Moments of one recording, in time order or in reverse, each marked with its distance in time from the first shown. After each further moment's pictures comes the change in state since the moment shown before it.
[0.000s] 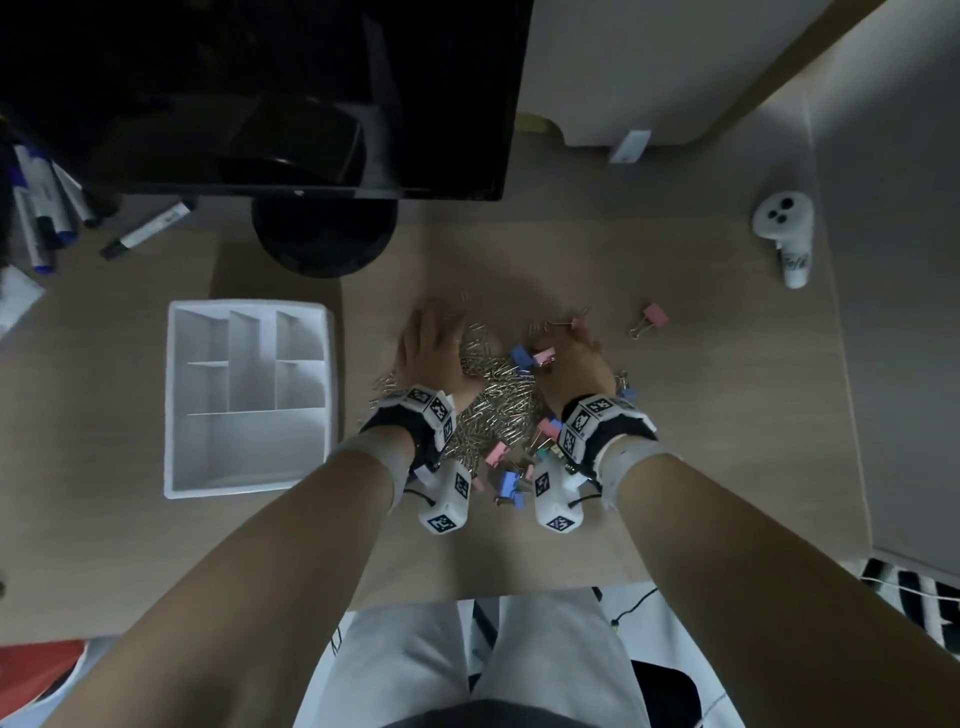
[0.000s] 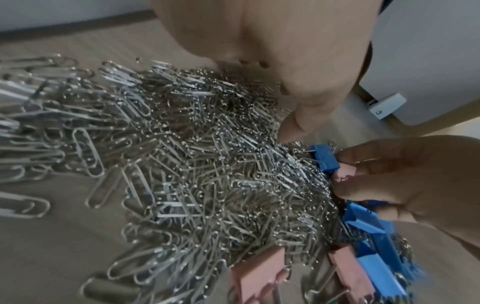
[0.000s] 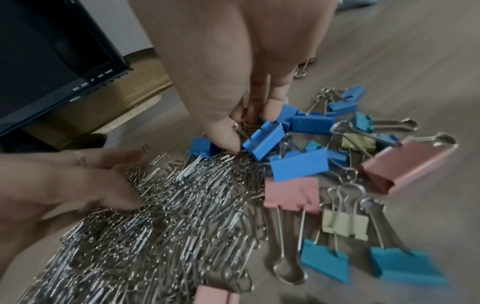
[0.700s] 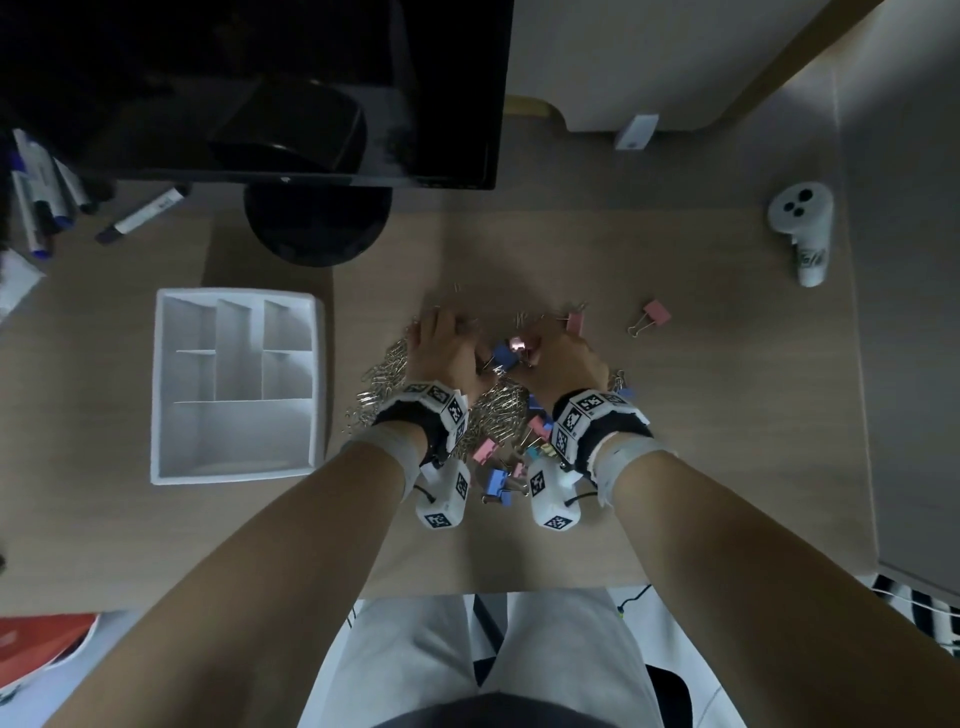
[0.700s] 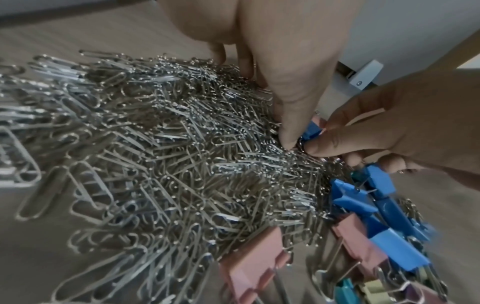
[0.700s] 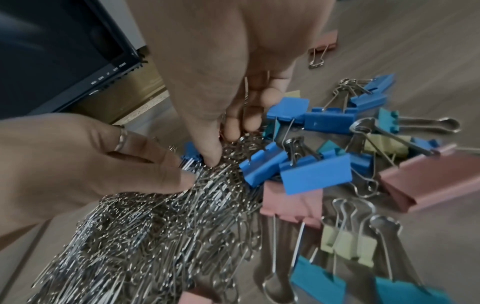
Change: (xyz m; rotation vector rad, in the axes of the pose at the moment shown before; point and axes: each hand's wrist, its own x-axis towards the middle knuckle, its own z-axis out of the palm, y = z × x) left_hand 0.006 0.021 0.014 0.151 0.061 0.095; right_hand 0.003 -0.004 -0.004 -0.029 -0.060 -0.018
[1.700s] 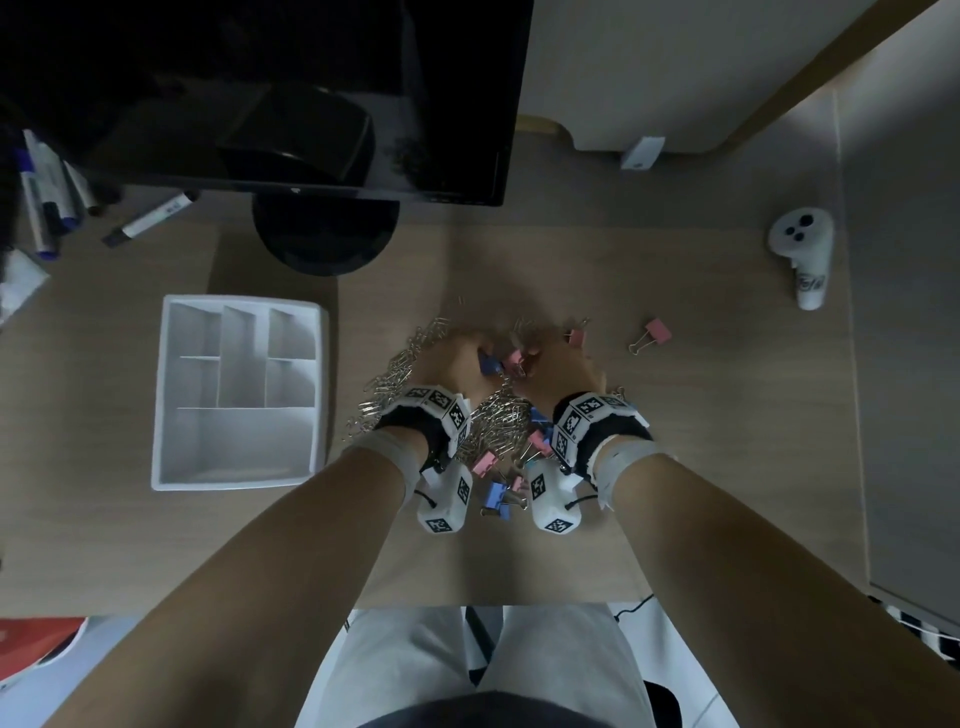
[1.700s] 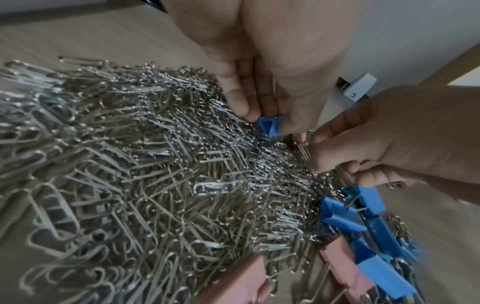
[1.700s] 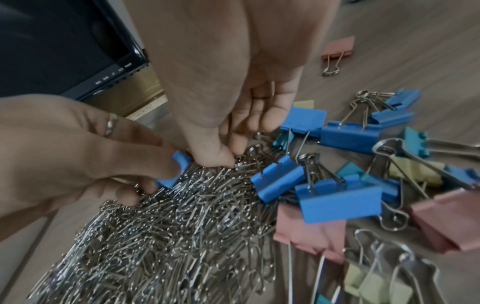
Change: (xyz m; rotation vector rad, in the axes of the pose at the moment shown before) left_hand 0.008 0.005 -0.011 -0.378 -0.093 -0.094; right_hand -0.002 -0.015 -0.022 -0.005 -0.102 0.014
